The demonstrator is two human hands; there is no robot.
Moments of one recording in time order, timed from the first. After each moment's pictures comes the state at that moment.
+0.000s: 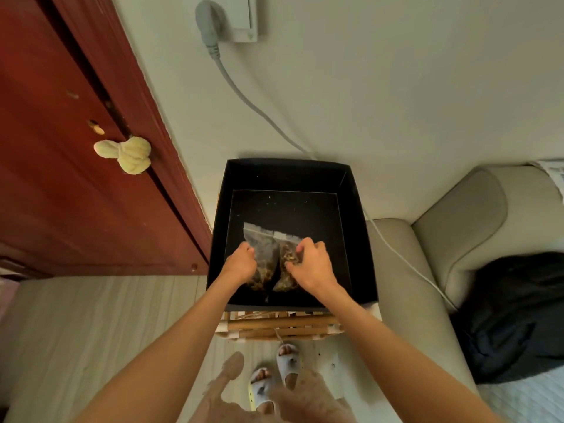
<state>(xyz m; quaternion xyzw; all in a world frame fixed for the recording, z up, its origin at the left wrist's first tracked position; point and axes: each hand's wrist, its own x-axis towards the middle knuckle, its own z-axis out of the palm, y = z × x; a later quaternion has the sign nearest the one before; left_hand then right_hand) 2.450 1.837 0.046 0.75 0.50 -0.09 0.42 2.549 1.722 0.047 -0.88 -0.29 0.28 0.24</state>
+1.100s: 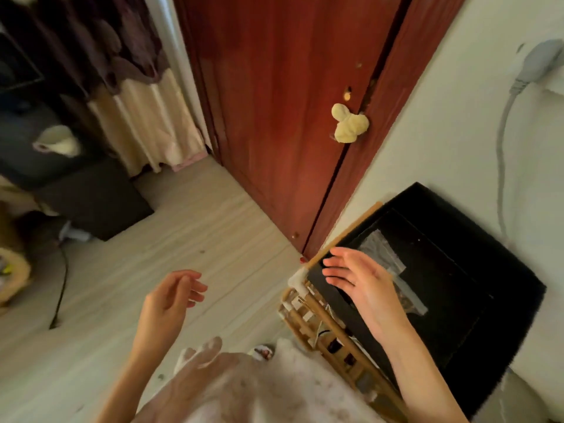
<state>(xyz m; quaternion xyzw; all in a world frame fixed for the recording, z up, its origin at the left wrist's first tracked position) 2.205 1.675 0.084 0.42 0.71 0.45 0.36 2.478 1.745 0.121 -0.54 -0.34 0.64 0.42</state>
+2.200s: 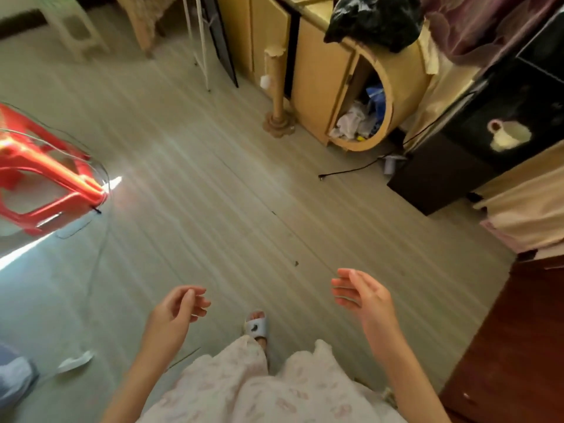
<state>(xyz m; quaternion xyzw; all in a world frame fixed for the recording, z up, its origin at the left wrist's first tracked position) 2.233 1.240 0.030 -0.27 0.76 0.59 0.05 2.180 1.527 0.056 -0.30 -0.64 0.69 -0.15</state>
